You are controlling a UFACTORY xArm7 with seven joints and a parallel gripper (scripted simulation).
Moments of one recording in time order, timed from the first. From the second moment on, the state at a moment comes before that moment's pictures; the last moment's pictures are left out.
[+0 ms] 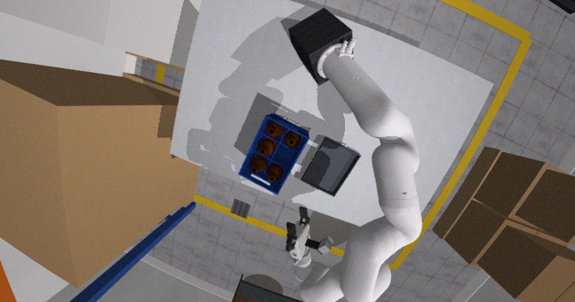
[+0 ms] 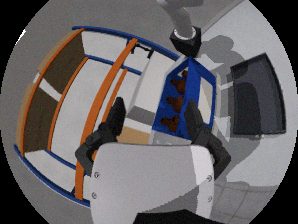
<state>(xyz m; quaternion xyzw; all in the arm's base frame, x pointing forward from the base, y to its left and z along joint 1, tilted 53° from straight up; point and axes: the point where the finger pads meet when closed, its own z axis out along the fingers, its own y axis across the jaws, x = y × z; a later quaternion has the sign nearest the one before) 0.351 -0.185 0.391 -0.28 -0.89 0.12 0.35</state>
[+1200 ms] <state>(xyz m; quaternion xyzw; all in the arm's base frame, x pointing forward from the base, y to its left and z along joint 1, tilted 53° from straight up) 0.326 -0.215 0.419 -0.15 -0.94 0.09 0.28</state>
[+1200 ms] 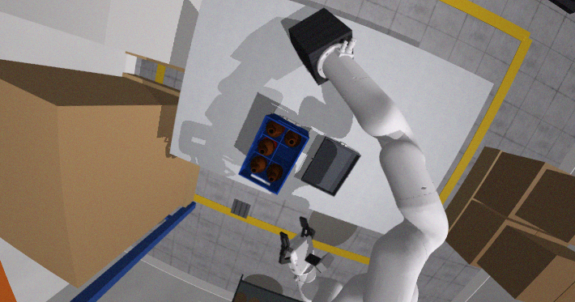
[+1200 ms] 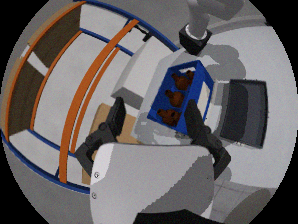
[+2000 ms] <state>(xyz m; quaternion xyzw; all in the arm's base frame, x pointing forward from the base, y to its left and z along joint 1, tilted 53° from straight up) 0.315 -0.229 0.426 -0.09 -0.96 0.08 0.25</state>
